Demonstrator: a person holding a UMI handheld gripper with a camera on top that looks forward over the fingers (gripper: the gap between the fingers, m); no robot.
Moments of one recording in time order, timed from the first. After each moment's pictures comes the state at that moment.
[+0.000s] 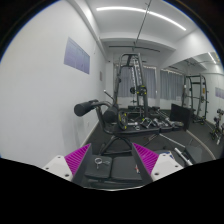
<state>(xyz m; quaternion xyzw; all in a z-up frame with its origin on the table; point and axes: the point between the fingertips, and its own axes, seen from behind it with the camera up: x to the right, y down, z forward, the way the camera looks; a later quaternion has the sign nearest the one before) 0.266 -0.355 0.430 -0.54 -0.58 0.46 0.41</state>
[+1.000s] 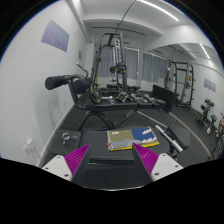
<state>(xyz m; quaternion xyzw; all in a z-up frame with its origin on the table) 0.244 -0.204 0.258 -0.62 -0.57 0.34 0.41</state>
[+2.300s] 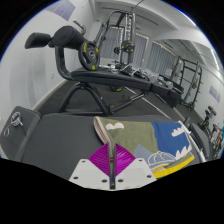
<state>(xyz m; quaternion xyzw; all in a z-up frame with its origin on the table) -0.069 -0.134 -0.025 -0.62 -0.63 0.24 0.40</state>
